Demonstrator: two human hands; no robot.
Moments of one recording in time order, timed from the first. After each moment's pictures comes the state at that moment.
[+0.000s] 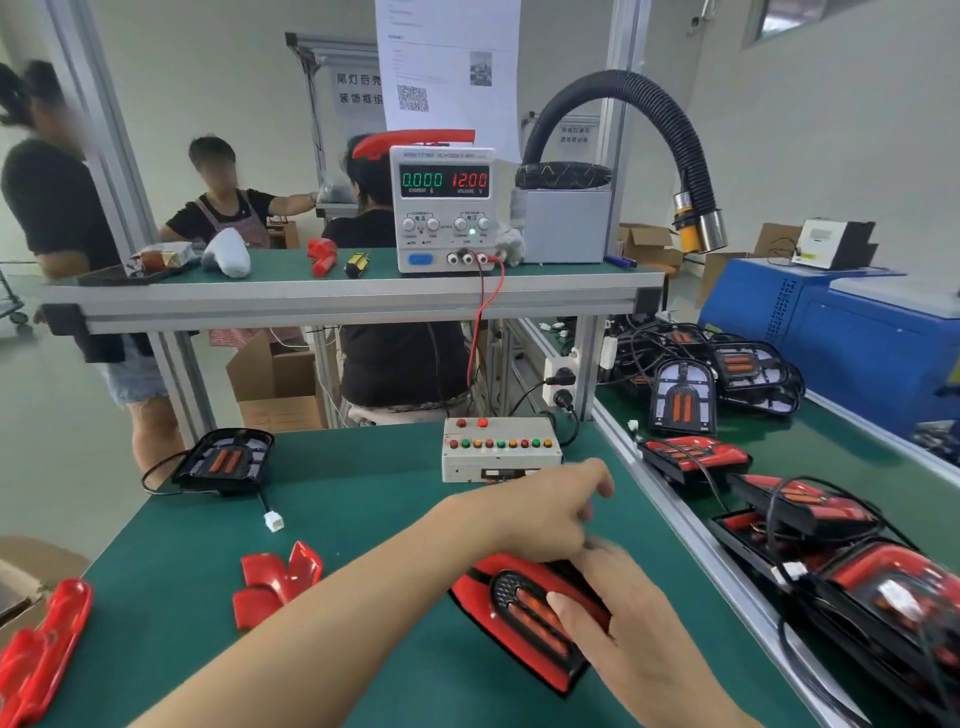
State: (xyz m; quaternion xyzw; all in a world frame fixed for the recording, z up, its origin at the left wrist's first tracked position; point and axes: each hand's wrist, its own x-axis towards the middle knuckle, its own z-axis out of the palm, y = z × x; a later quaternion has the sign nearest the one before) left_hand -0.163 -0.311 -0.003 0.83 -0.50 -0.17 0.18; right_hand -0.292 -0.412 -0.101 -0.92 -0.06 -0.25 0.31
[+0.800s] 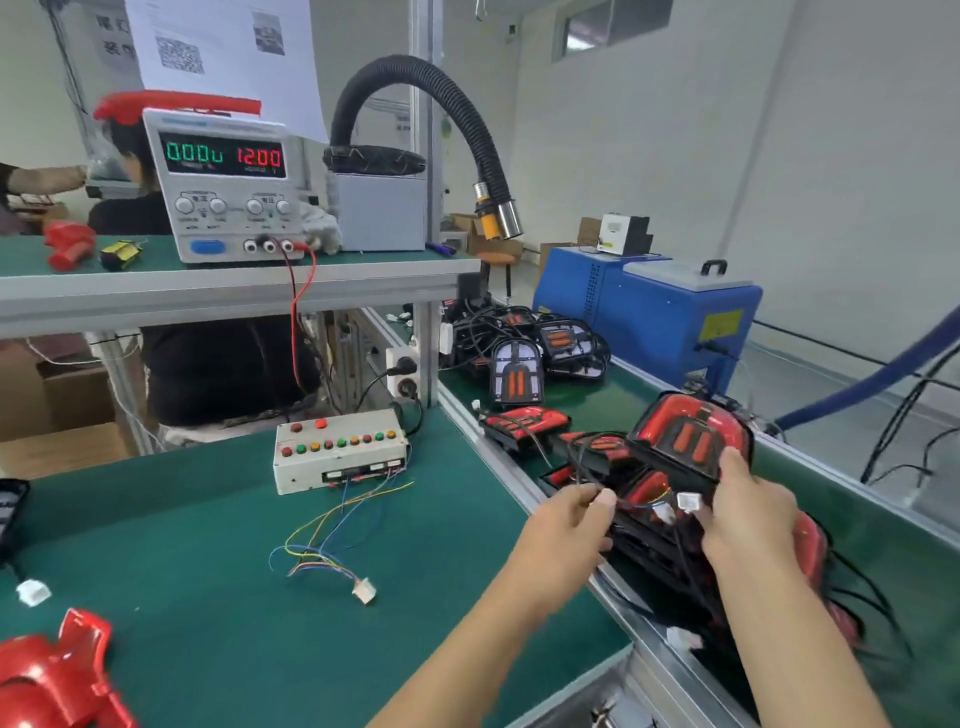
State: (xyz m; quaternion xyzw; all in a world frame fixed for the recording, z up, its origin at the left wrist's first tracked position) left_hand -0.284 -0.428 -0.063 0.65 -0.38 -0.33 0.58; right_hand -0.374 -0.580 -0.030 -0.39 0.49 -0.52 0.58
